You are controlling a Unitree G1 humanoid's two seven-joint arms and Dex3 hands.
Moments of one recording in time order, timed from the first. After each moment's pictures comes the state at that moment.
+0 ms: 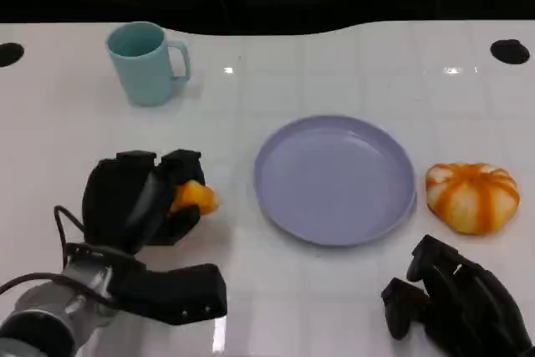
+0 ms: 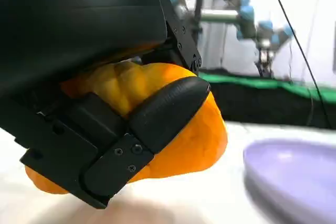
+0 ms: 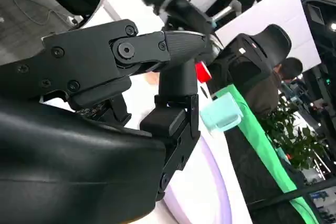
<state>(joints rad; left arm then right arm) -0.62 0.25 -0.54 1.07 0.83 -0.46 0.95 -0.05 0.04 -0.18 0.51 0.48 -0.07 0.85</state>
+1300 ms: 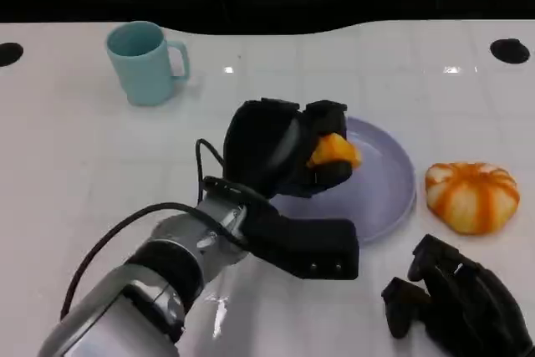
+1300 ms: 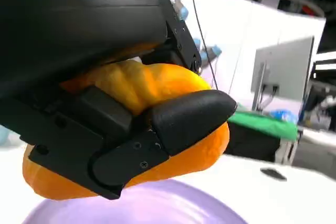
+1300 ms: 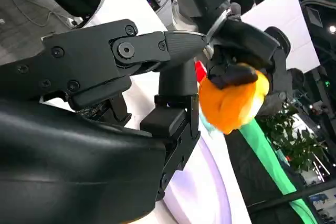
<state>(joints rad) -0.90 -0.07 -0.62 1.22 0.82 -0.43 0.82 -0.05 0.04 -0.19 0.52 0.48 -0.08 0.86</state>
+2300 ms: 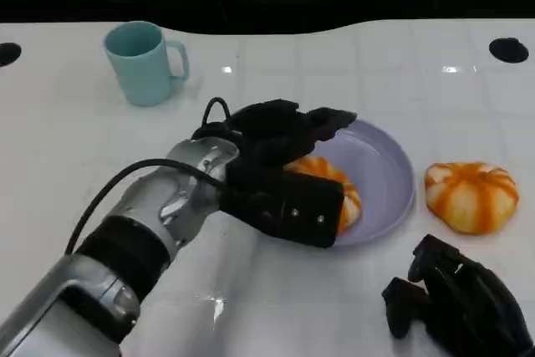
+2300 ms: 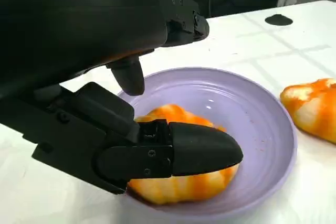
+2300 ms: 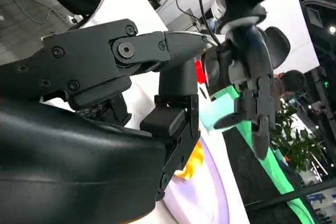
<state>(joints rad) -0.84 0.12 -0.58 0.73 0.69 -0.23 -0.19 -0.05 0.04 -0.19 0.53 0.48 -0.10 0.86</state>
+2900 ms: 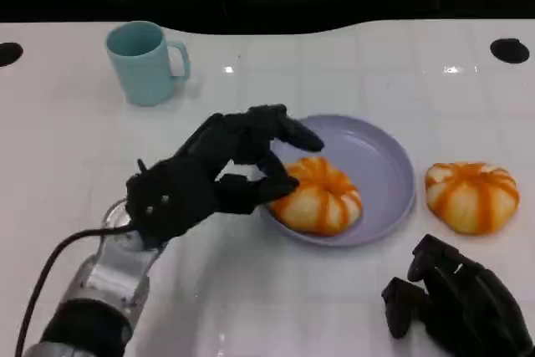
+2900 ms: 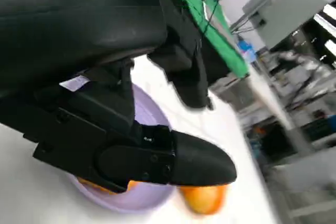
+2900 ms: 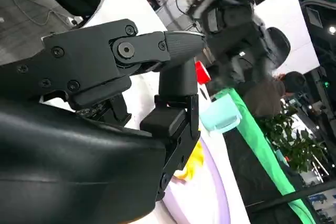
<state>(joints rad) -0.56 0.06 -0.19 0.77 0.00 -0.61 -0.35 -0.05 0.04 -0.18 0.52 0.48 -0.09 0.86</state>
